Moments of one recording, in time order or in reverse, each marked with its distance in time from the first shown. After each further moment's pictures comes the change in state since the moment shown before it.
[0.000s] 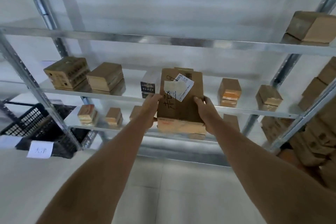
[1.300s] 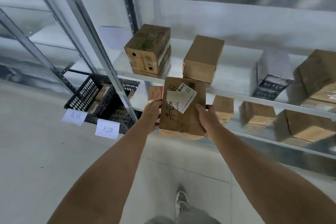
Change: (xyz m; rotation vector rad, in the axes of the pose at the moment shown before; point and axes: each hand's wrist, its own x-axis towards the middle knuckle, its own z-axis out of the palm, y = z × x) left_hand 0.220 -0.045 -0.559 -0.022 0.213 -0.334; right_hand 0.136 0.039 0.595 -0.074 -0.074 0.337
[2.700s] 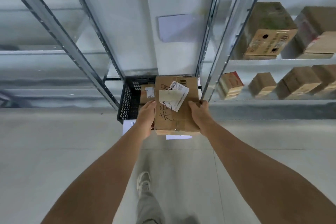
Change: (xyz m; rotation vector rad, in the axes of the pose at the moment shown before) left_hand 0.172 0.067 -0.671 0.096 -0.106 -0.026; right_hand -0.073 -0.034 0.699 0.085 0.163 0.059
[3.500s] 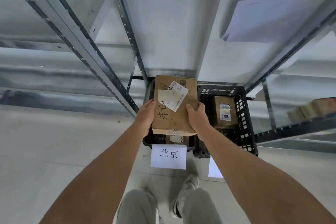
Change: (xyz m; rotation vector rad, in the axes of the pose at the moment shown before) left_hand 0.390 0.055 -0.221 0.028 0.064 -0.079; right_hand 0.284 -0.056 0.356 -0.115 -0.091 0.031
